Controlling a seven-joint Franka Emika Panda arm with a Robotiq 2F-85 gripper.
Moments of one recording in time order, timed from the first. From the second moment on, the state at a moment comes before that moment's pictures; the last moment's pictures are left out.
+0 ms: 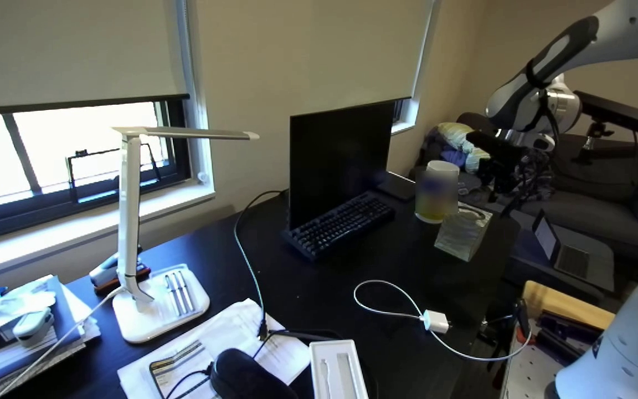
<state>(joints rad) -0.47 0.05 -0.49 -2.40 0.10 2.51 1.25</state>
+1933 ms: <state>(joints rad) -0.42 -0.17 -0.43 -2.44 0.34 2.52 1.16</state>
